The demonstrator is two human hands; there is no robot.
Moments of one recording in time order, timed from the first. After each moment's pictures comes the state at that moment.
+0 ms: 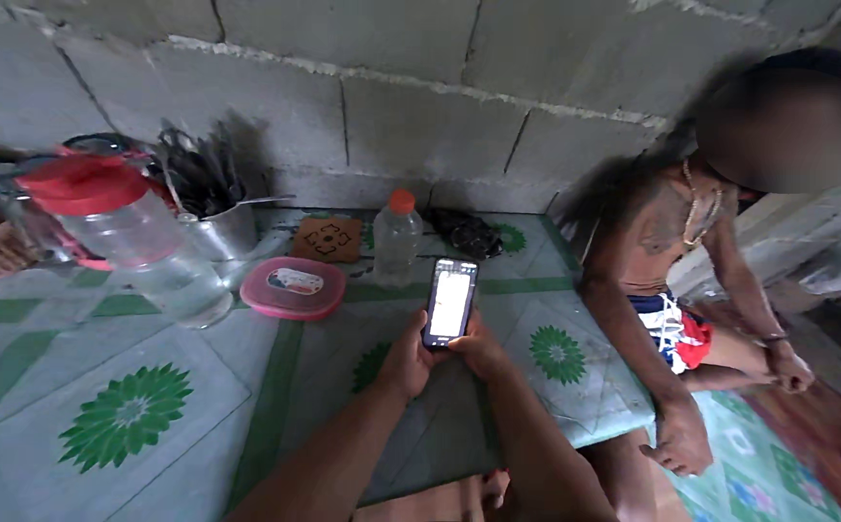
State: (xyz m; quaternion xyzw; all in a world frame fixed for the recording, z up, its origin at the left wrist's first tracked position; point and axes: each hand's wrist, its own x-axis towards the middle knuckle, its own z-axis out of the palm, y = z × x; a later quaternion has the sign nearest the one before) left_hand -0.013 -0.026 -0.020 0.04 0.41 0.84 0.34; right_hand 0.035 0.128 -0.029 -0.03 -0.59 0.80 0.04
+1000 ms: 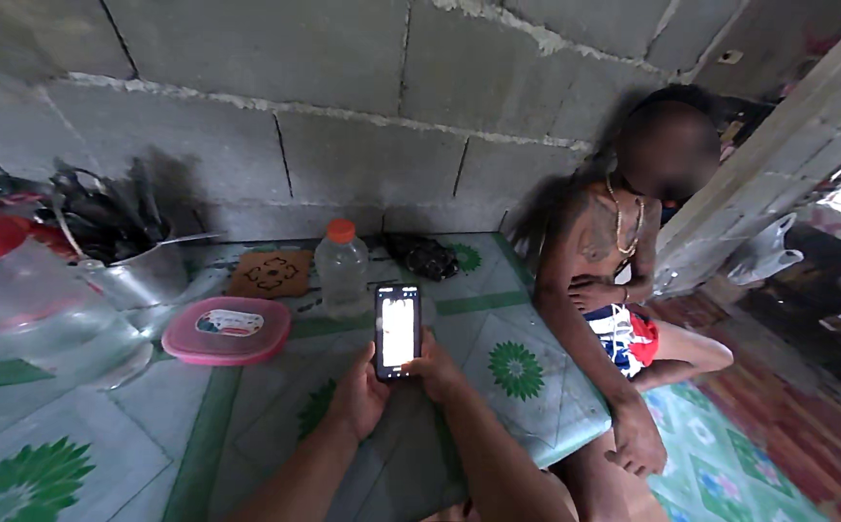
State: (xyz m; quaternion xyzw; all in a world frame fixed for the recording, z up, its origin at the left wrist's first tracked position) left_hand -0.013 -0.023 -0.025 0.02 0.41 0.85 0.33; right_hand 0.036 0.123 -0.015 -0.07 -0.63 0.77 0.03
